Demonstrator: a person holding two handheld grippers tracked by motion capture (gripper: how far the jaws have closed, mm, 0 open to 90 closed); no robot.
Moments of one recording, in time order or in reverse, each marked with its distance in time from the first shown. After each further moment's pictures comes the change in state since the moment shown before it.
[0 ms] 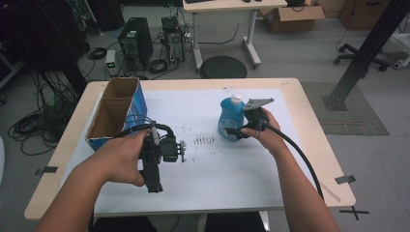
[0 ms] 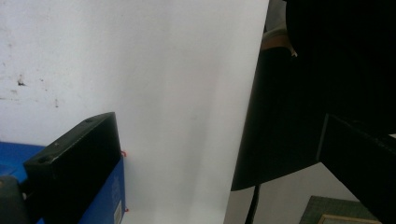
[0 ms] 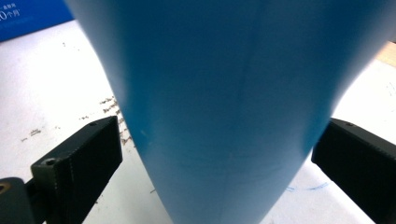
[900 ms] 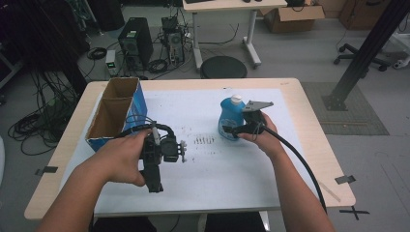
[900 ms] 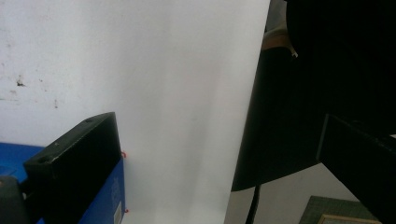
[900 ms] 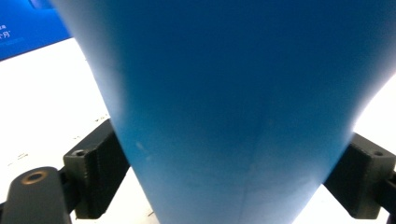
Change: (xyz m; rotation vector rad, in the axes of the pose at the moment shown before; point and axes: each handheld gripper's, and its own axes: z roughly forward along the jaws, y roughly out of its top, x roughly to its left) left arm 0.000 0.001 0.001 0.003 -0.002 -0.002; right arm 0.005 -0.007 0.008 -0.077 -0.037 0.035
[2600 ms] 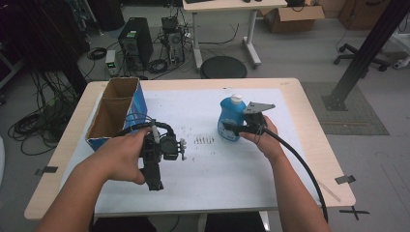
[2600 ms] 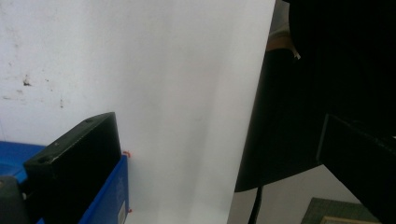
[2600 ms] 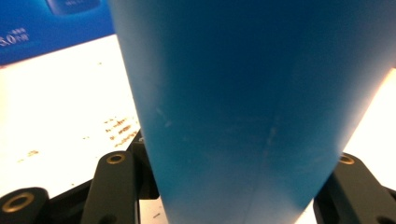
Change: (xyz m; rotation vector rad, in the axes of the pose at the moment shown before) left arm 0.004 -0.001 -0.002 -0.005 0.005 -0.006; right arm 0.002 -0.004 -0.003 -0.050 0.028 -0.035
